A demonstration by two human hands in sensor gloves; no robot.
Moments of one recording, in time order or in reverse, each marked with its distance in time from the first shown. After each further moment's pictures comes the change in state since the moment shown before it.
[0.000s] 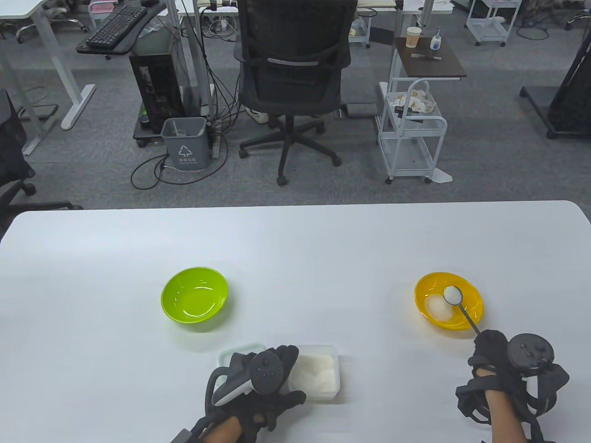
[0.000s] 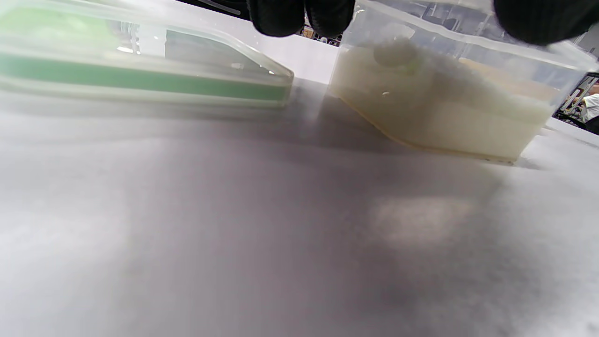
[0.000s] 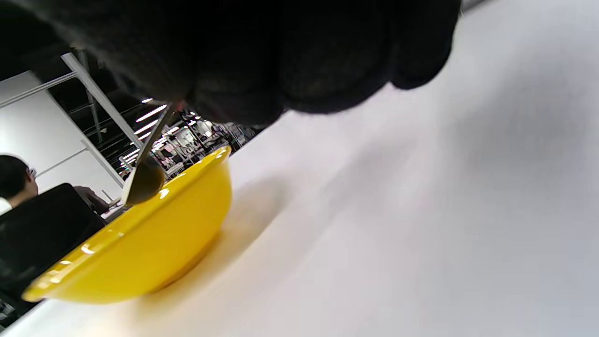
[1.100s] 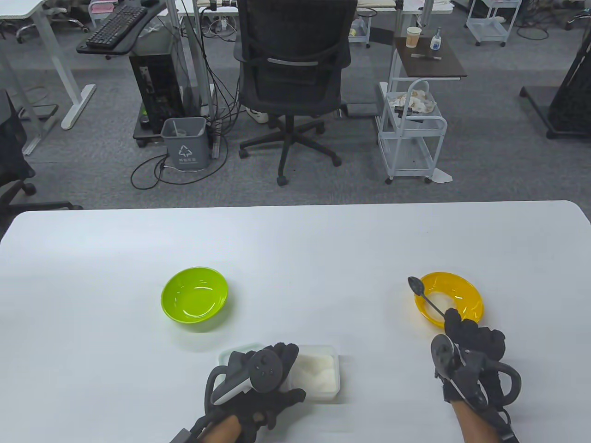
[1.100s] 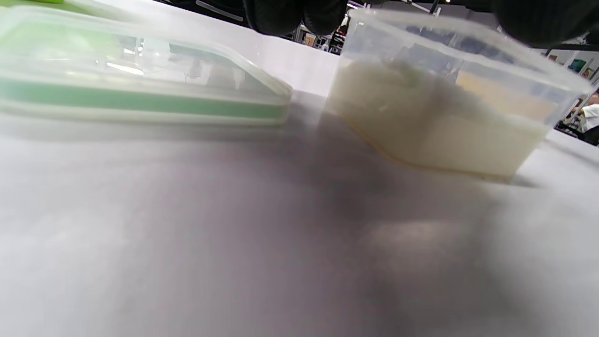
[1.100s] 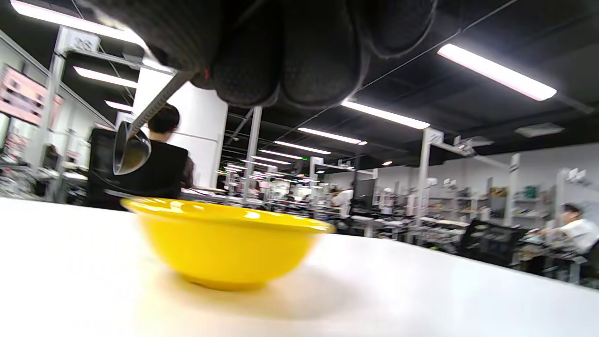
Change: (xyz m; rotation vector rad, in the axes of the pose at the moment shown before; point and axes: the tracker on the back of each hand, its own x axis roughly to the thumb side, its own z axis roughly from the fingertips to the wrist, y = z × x) left_hand -0.001 0.008 0.002 0.029 0.003 0.026; right_hand 0.088 0.018 0.066 -0.243 -0.503 0.459
